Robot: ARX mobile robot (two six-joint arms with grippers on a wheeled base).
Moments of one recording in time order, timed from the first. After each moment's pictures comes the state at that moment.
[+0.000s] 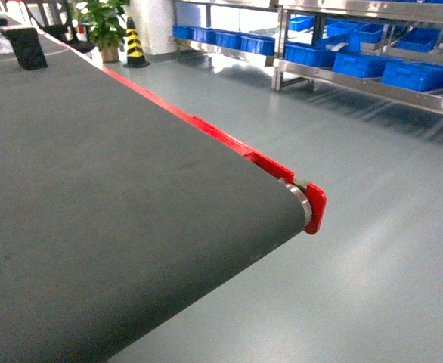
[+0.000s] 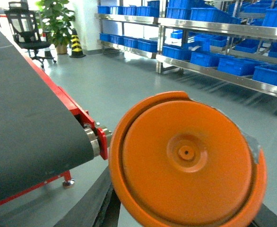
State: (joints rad) left arm 0.00 0.01 0.01 -0.01 0.00 -0.01; right arm 0.00 0.00 0.01 -0.01 0.00 0.00
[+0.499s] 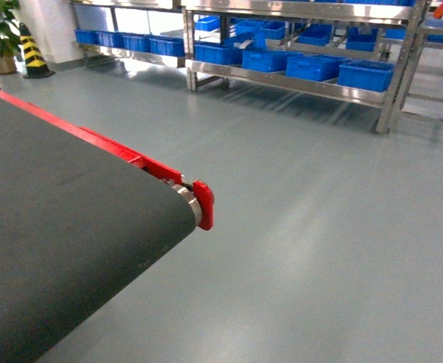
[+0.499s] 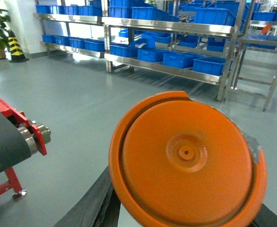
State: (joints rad) left arm 0.00 0.01 0.01 -0.01 0.00 -0.01; right arm 0.00 0.00 0.01 -0.01 0.00 0.00
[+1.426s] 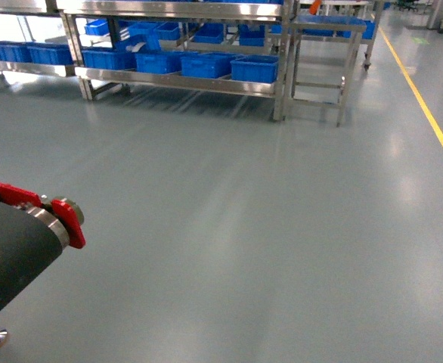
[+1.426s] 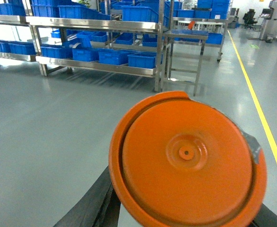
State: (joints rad) left arm 0.00 0.01 0.01 -0.01 0.00 -0.01; right arm 0.00 0.00 0.01 -0.01 0.00 0.00
